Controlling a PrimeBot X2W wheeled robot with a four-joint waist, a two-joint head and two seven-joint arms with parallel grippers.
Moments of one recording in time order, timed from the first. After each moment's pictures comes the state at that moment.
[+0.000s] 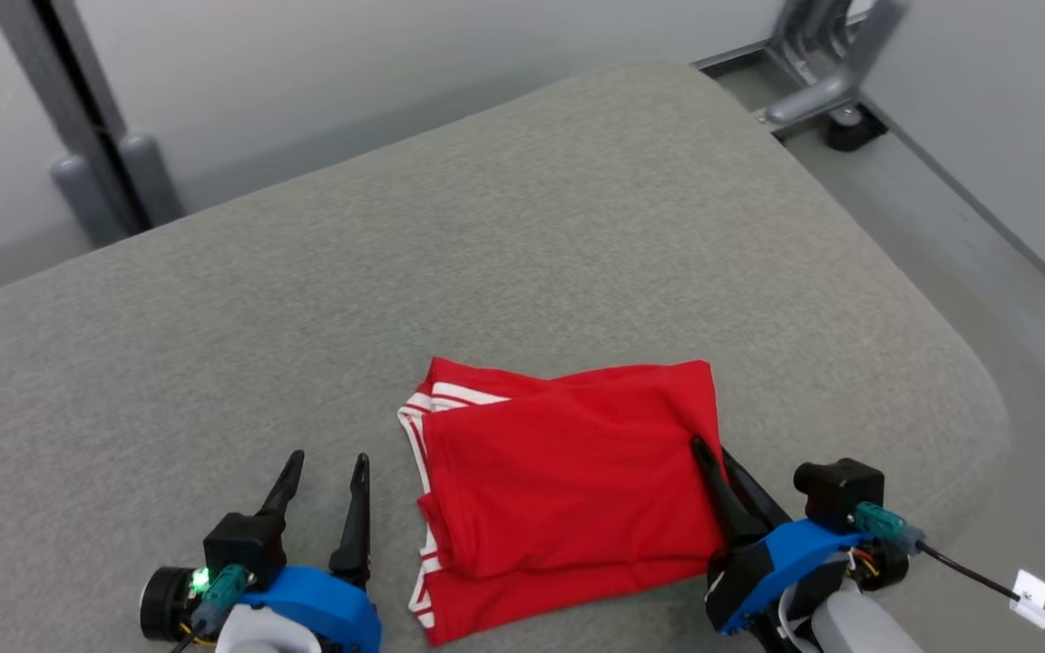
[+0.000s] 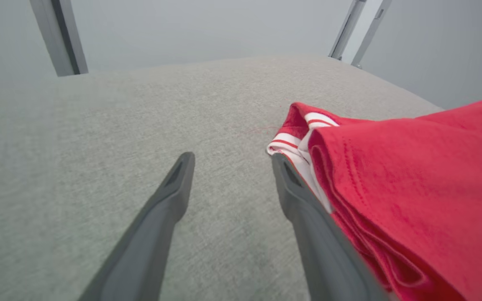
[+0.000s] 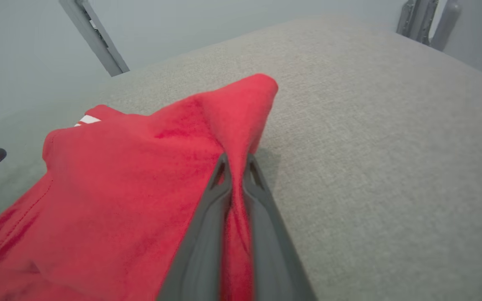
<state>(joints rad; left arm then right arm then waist) -0.15 0.05 -0.13 0.51 -0.15 -0.11 -0.26 -0.32 -0.05 0.31 0.66 0.38 0.13 -0.26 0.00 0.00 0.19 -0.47</state>
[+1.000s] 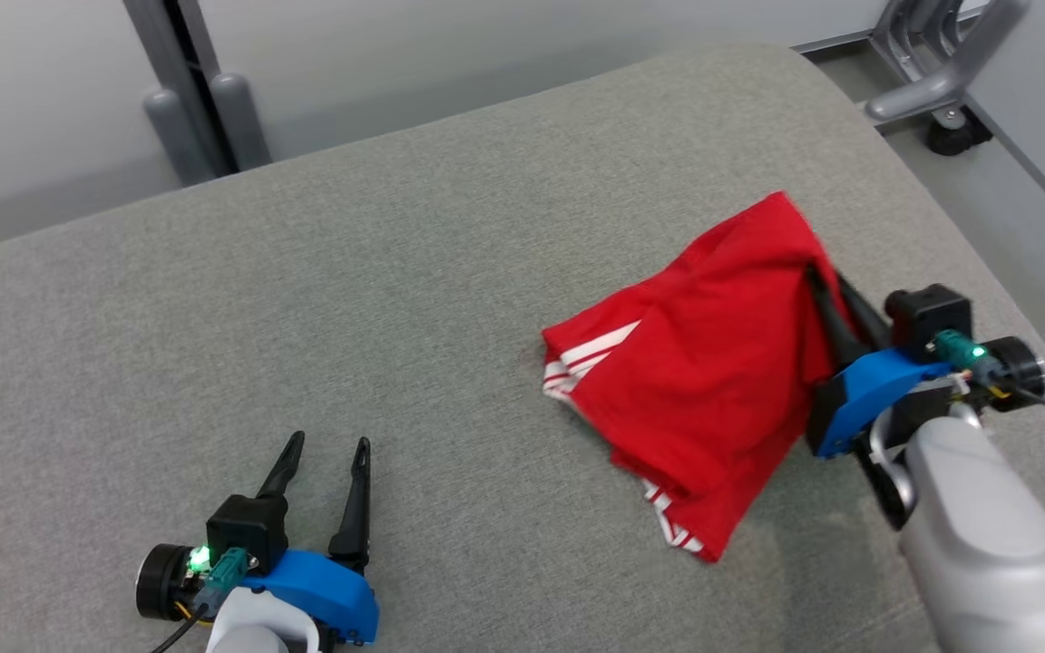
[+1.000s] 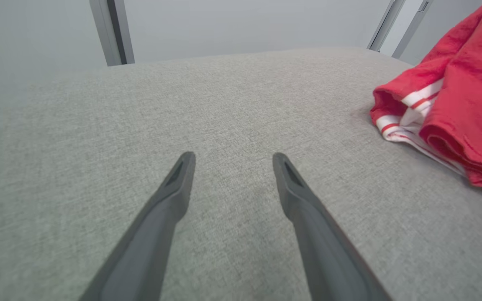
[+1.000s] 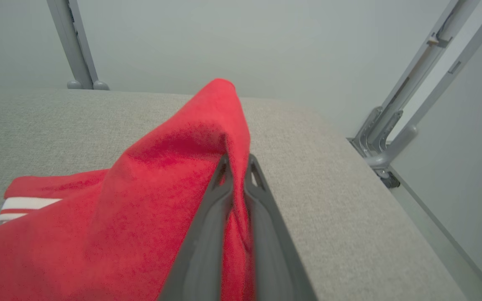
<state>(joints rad) -0.18 0.06 -0.14 0.52 -0.11 -0.13 -0.26 -0.62 -0.11 0.10 0.81 0.03 0.13 -0.26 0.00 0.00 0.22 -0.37</state>
